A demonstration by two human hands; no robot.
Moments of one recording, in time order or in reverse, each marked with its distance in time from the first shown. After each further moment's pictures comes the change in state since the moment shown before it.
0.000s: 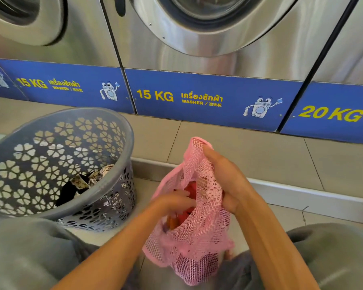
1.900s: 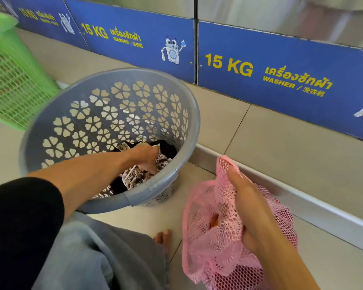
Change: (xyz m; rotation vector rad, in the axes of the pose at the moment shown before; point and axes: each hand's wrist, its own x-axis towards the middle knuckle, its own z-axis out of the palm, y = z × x) left_hand 0.057 -0.239 -0.194 0.652 0.334 -0.340; right_hand 0.094 0.074 0.065 -0.198 0.015 0.159
